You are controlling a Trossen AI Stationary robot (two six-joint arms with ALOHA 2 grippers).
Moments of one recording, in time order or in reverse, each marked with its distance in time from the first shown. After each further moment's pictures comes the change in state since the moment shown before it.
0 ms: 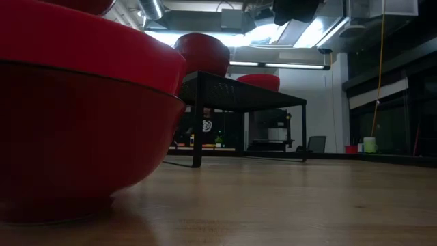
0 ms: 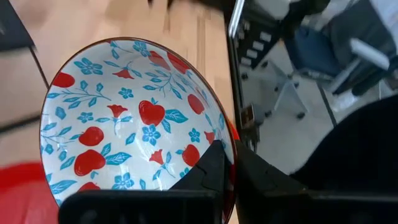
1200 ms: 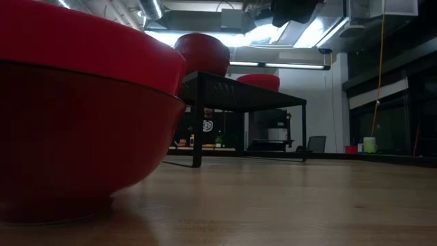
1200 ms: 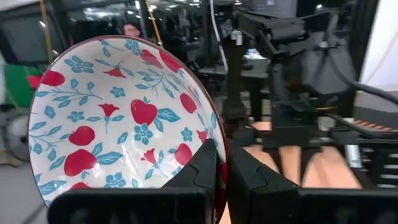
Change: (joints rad) left arm 0.248 -0.130 0.000 0.402 -0.373 0.799; right arm -0.009 0.000 0.000 -0.001 0.000 -0.029
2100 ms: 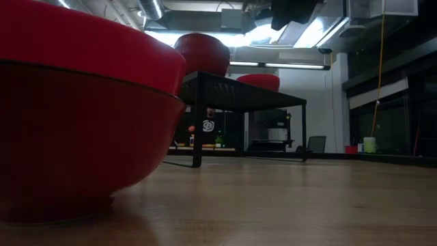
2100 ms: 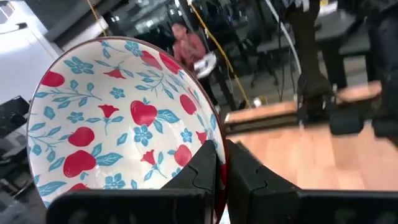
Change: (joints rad) left arm 0.230 0.102 0.160 -0.093 -0.002 0.328; right arm -0.003 0.000 0.000 -0.008 0.027 0.001
